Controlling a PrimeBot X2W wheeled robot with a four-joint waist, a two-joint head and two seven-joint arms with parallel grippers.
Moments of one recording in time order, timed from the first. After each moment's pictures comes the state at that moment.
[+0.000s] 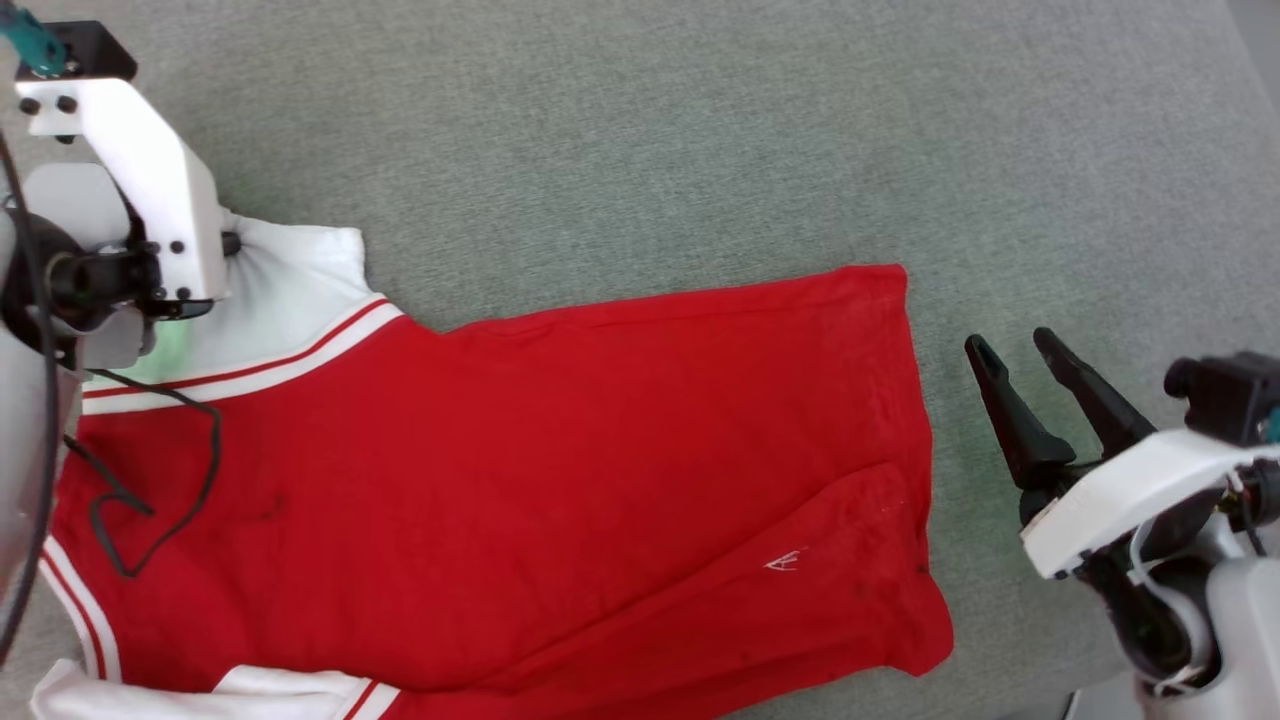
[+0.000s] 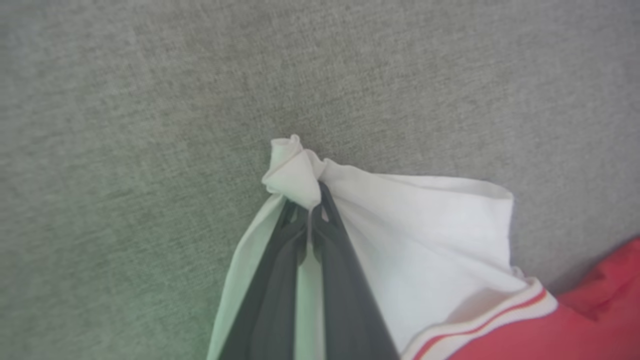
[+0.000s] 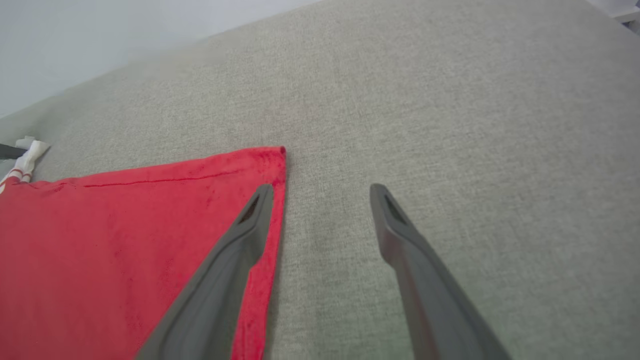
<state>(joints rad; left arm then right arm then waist) -0.96 0.65 -0.53 0.48 -0.90 0.11 0.99 -0.22 -0.17 0.05 0.00 0.49 0.13 0.16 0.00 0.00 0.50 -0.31</state>
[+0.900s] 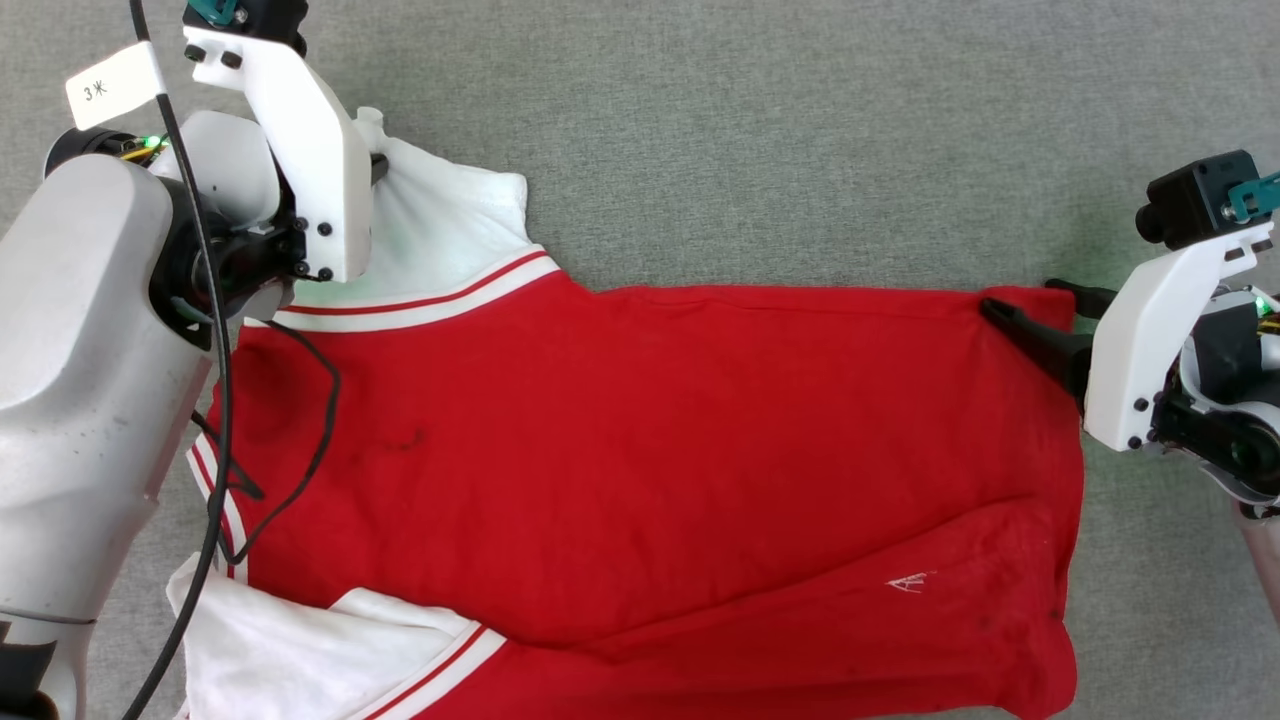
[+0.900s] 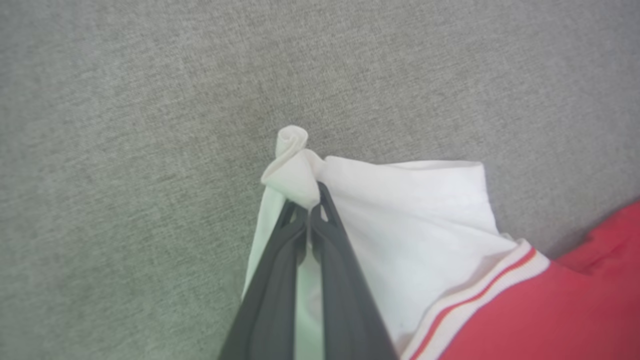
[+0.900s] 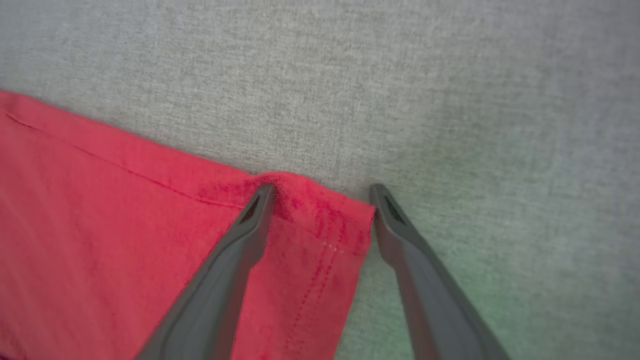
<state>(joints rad) -1.02 0.53 -0.58 0.40 -0.84 0.02 0.77 -0.57 -0.44 0.26 0.21 0.66 0.13 0.75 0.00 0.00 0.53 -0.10</state>
